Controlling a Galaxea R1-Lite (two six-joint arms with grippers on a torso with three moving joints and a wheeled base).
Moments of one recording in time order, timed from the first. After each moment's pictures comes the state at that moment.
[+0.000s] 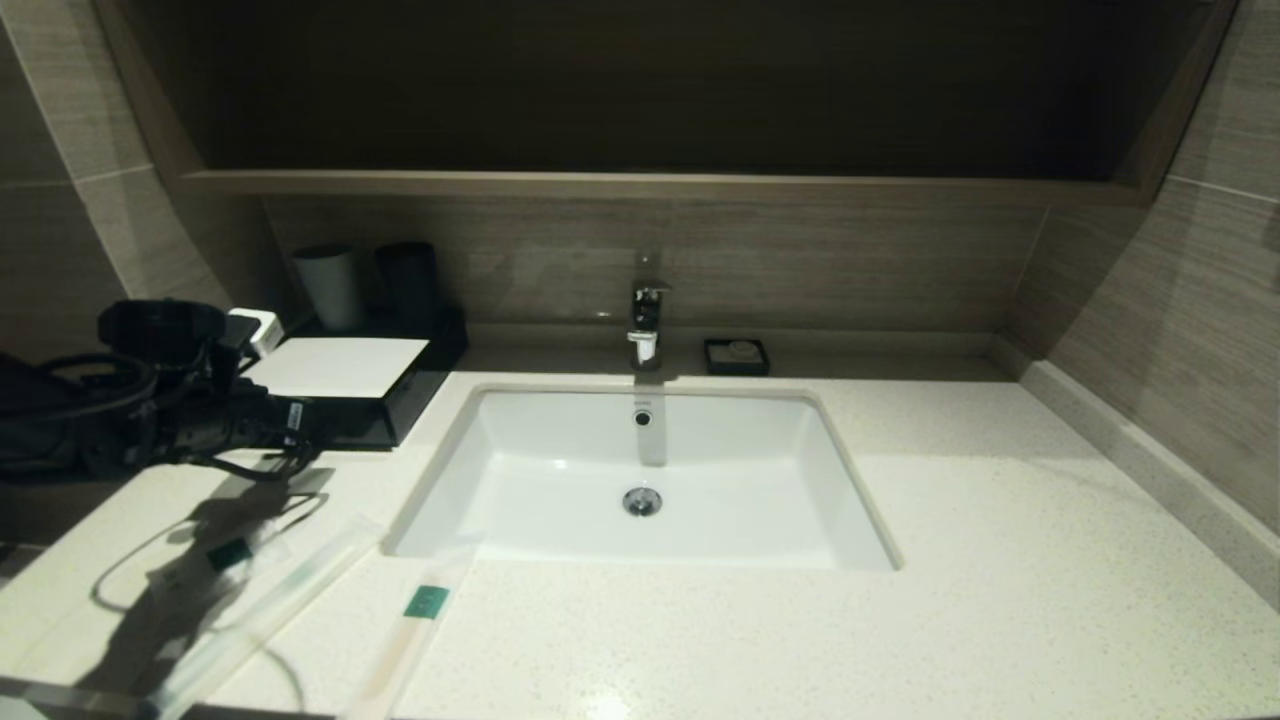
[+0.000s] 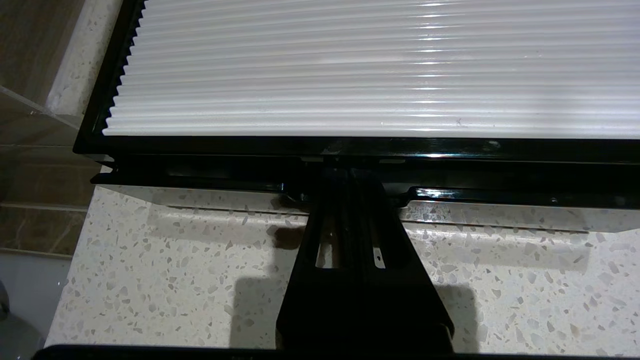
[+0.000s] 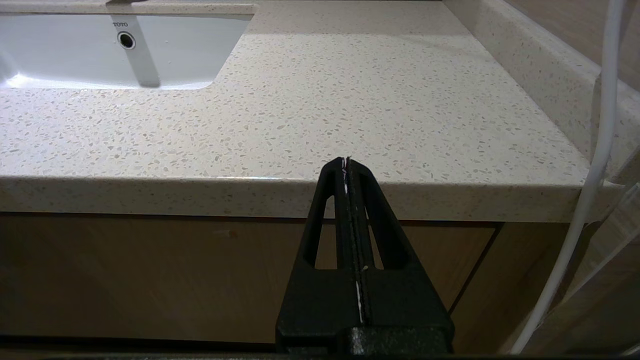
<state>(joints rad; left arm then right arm) 0.18 1.96 -1.07 -0.39 -0.05 0.23 0.00 0.00 0.00 0.00 0.00 0.00</state>
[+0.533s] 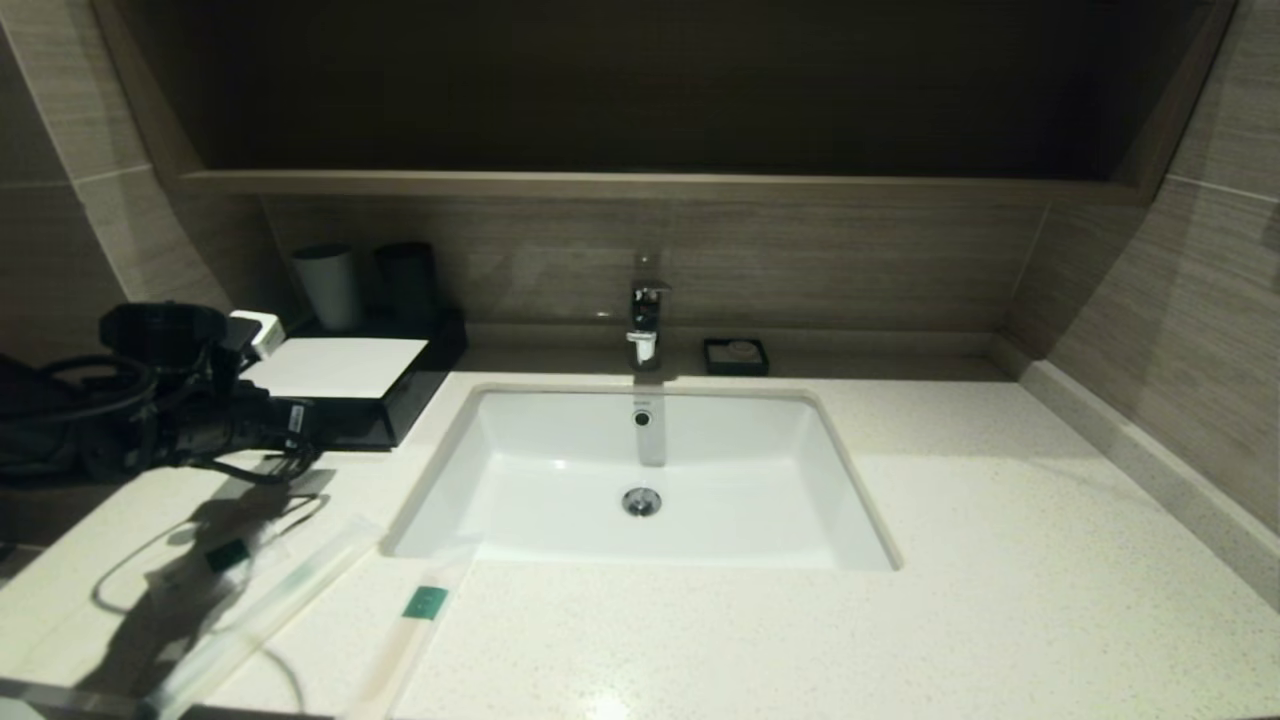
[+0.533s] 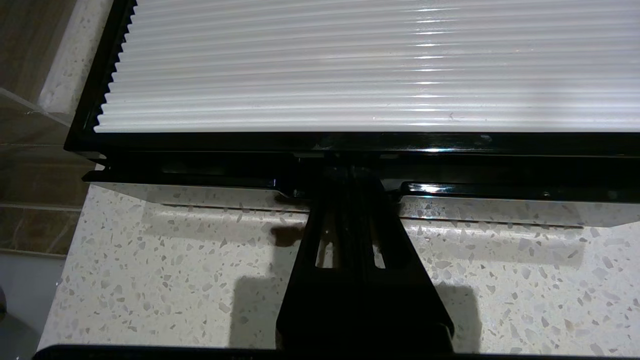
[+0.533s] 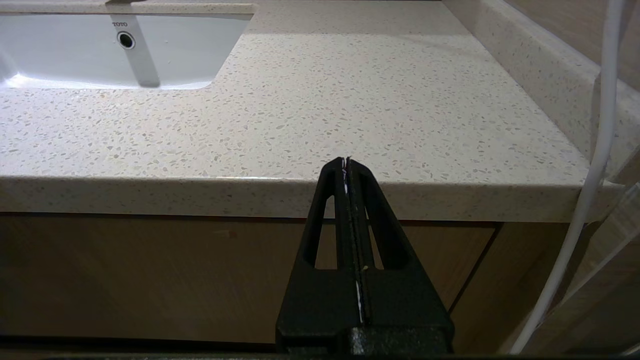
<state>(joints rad) 0.18 1.96 -1.06 -0.39 -0.04 0.23 0.00 0.00 0.00 0.00 0.00 0.00</state>
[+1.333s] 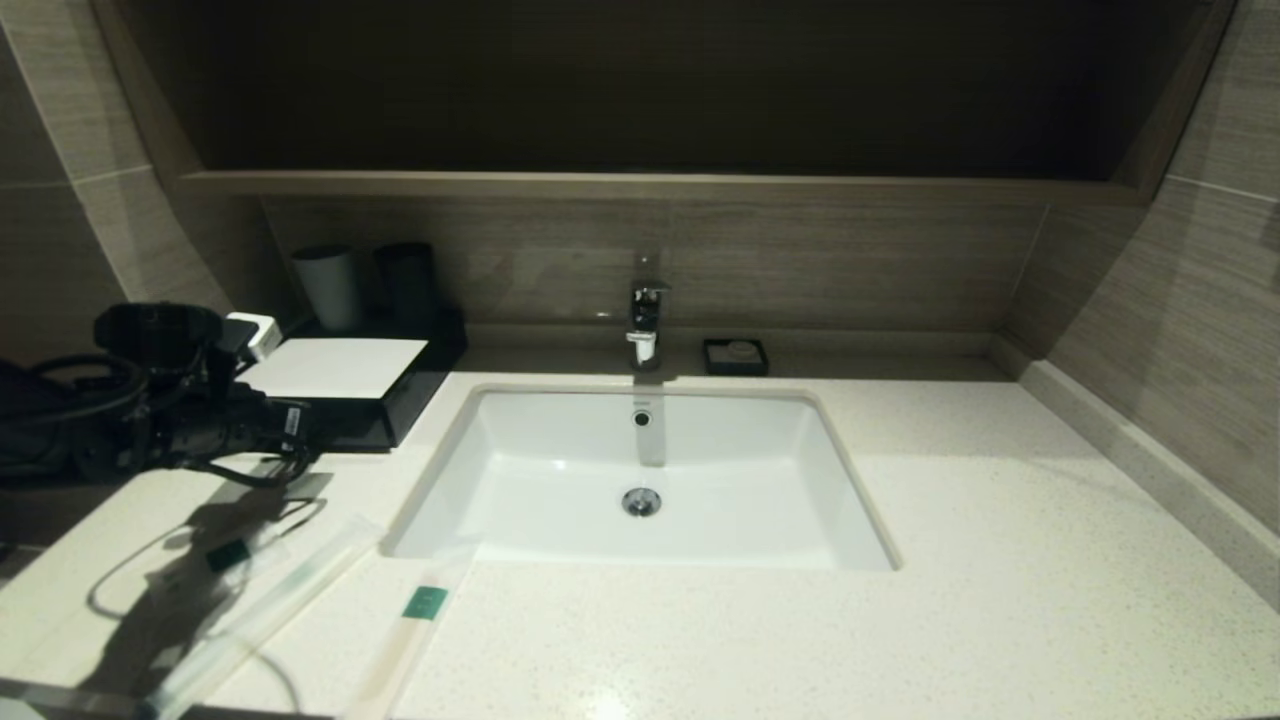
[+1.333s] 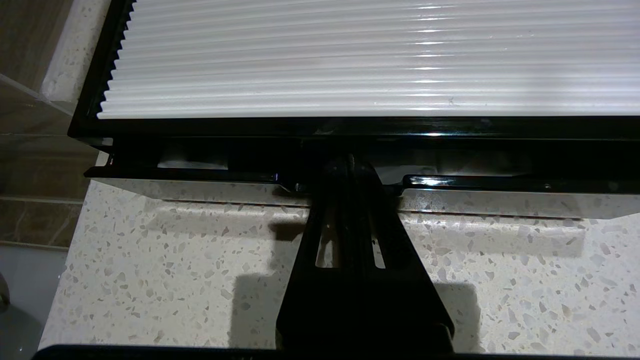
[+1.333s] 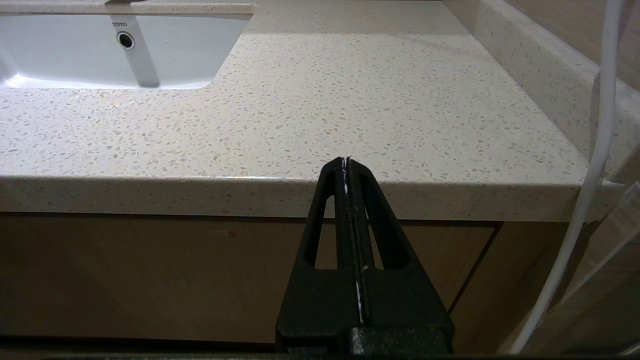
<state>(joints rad) 0.18 1.95 -1.05 -0.36 -0.04 0.24 0.00 0.00 0.00 0.00 0.00 0.00</state>
